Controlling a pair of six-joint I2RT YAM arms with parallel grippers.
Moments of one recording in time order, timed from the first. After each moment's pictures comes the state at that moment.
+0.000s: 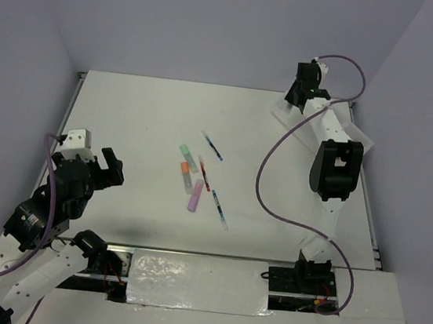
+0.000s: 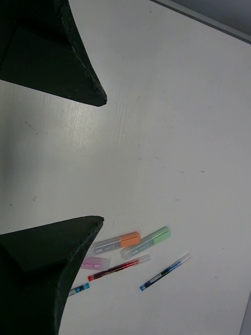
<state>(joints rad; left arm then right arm) -0.50 0.46 0.84 -0.80 -0.55 -0.43 0.11 2.17 1.92 -0.39 0.25 0.42</state>
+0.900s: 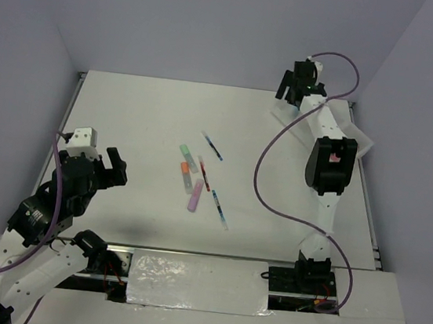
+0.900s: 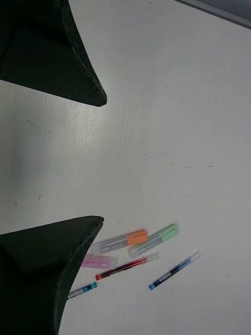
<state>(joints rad) -0.50 0.49 0.84 -0.79 -0.51 -0.42 0.08 2.36 2.21 -0.51 0.30 0.33</state>
